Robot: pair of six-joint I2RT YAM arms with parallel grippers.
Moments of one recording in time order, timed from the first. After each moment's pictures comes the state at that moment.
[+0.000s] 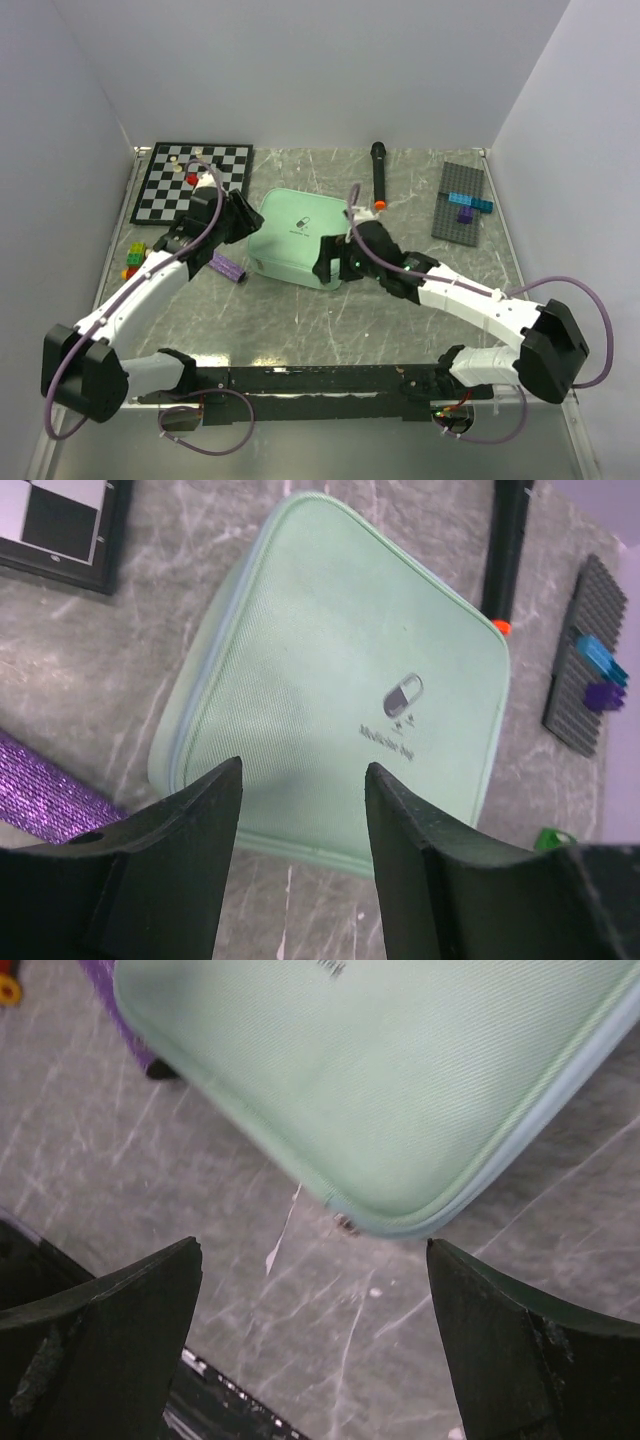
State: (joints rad) left arm -0.38 1.17 0.90 -0.27 -0.06 -0.74; right arm 0.74 1.25 0.84 -0.22 0.01 0.57
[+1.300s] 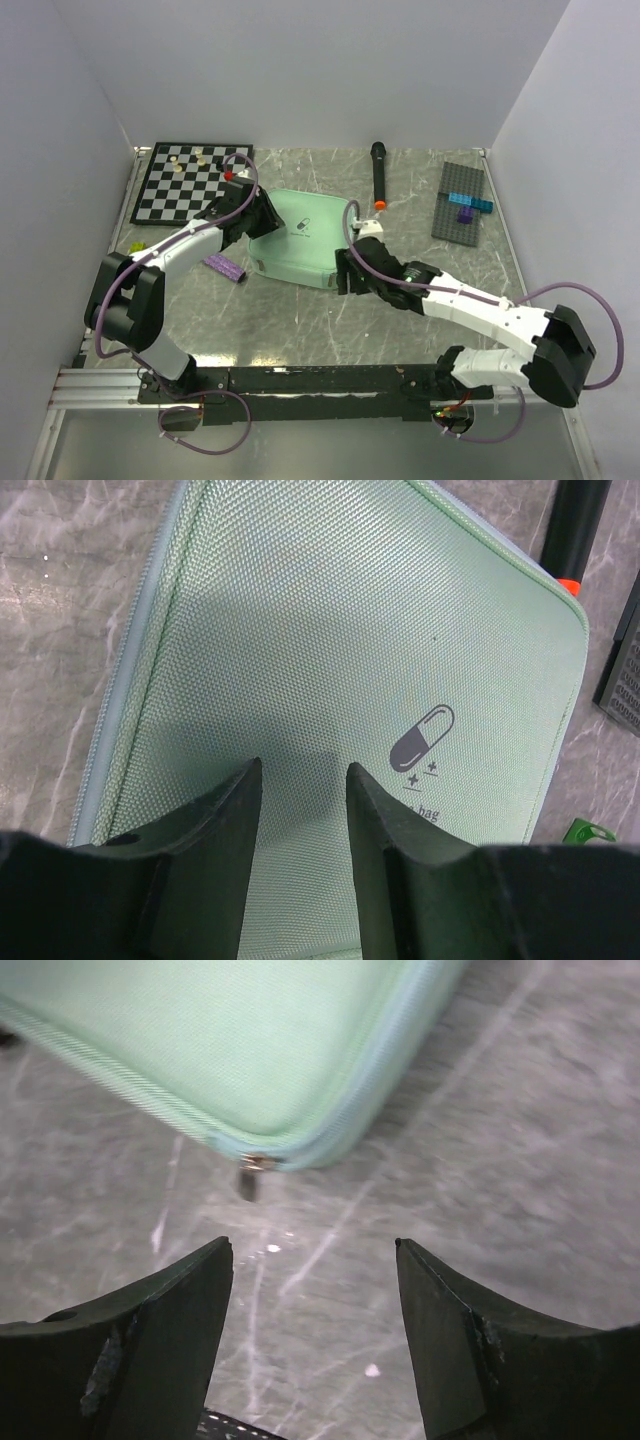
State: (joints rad) left arm -0.41 1.59 1.05 -0.18 0.04 -0.74; right arm 0.89 1.17 0.81 -0.46 0.33 0.59
